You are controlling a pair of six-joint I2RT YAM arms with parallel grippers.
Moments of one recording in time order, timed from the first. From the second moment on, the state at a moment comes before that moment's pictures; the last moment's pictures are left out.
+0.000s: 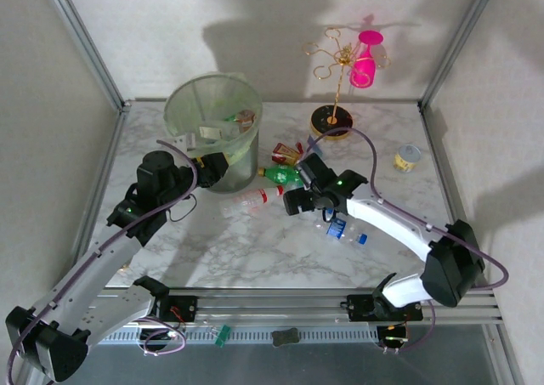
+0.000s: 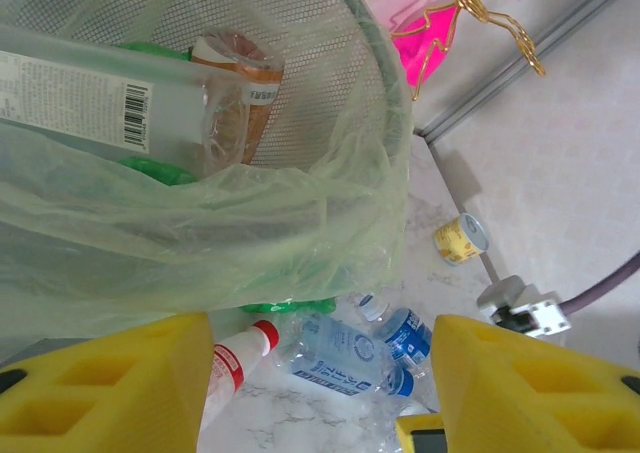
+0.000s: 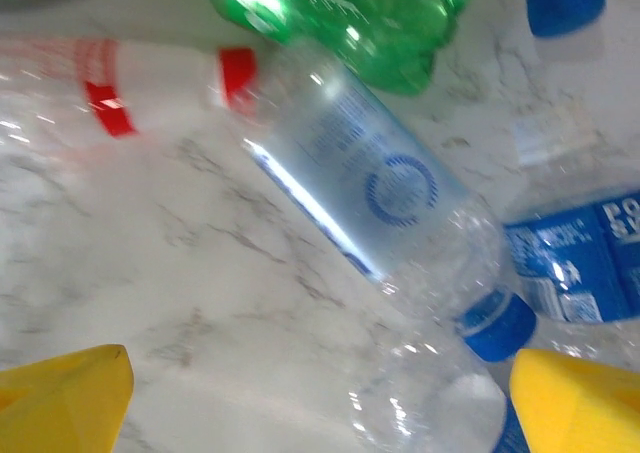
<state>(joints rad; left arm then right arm) -0.42 0.92 0.85 -0.22 0.13 -0.63 0.77 1.43 1.10 -0.79 0.18 0.37</state>
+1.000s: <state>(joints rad) -0.42 0.96 0.79 -0.17 0.15 -0.62 0.79 1.50 0.89 -0.76 0.08 0.48</state>
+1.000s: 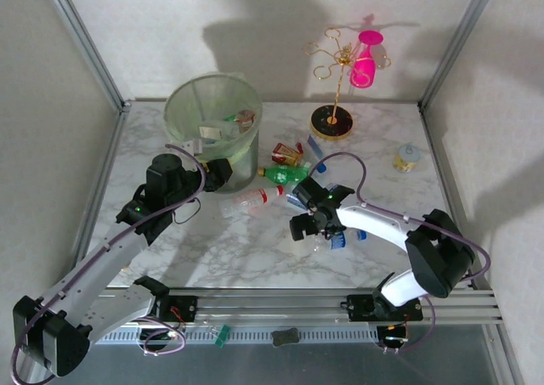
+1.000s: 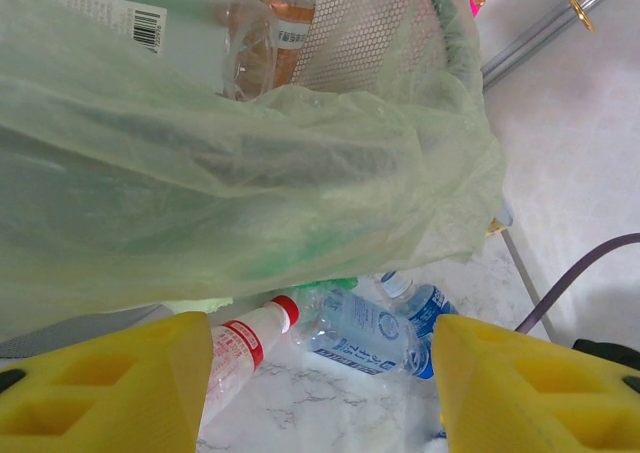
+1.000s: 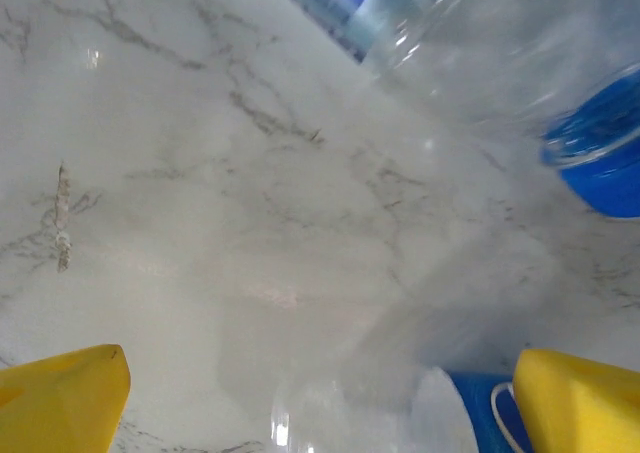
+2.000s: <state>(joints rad) -0.42 0.97 0.78 -0.16 0.18 -0.62 0.64 1.23 0.72 -0.92 0.09 1.21</state>
